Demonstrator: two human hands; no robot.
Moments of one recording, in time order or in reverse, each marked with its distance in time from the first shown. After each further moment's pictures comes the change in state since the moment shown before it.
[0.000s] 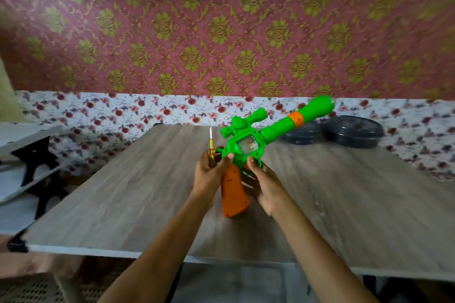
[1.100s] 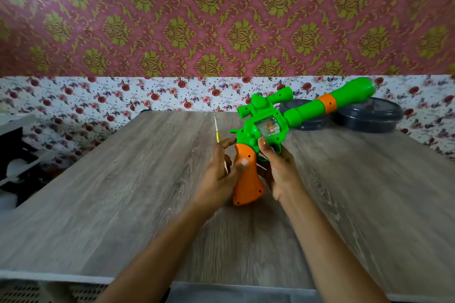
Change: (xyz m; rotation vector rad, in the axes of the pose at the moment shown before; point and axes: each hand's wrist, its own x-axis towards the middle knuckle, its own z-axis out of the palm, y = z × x) left_hand 0.011 -0.040 0.010 0.458 -0.281 0.256; right_hand 0.045 0.005 -0.033 0.024 0.138 -0.170
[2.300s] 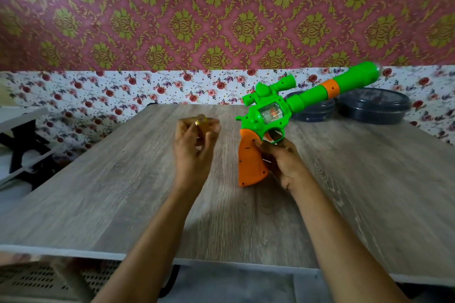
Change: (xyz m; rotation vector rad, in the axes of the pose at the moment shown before) left_hand -0.001 0.021 -0.036 0.050 0.445 0.182; right_hand 0.007 0.006 -0.014 -0.076 -0.154 0.044
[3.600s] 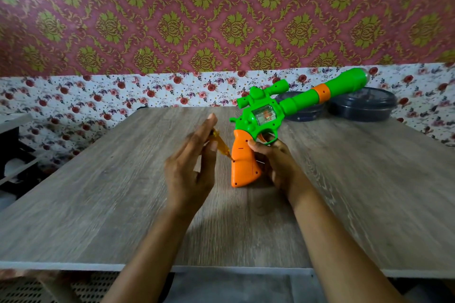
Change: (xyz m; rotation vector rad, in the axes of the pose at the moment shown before) left_hand -0.024 0.014 -0.001 0.139 0.048 0.521; right_hand 0.001 0.003 -0.004 -0.038 0.015 0.048
